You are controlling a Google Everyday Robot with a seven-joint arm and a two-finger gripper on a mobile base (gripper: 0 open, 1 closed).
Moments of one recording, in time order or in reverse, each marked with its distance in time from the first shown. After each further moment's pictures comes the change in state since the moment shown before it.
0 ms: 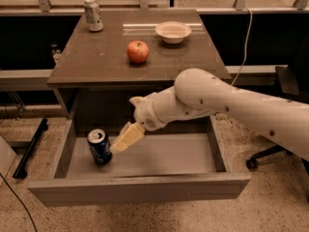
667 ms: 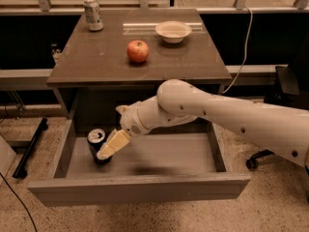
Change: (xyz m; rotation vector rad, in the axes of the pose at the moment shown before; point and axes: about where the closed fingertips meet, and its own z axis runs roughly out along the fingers) arm 0.004 0.007 0.060 -0.074 -0.036 0.016
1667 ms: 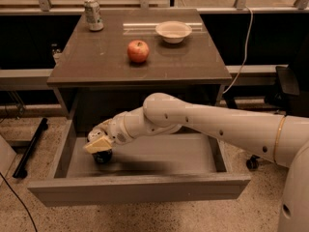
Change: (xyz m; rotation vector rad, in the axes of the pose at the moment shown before) arm 0.001 0.009 0.061 -0.062 -0.080 0.068
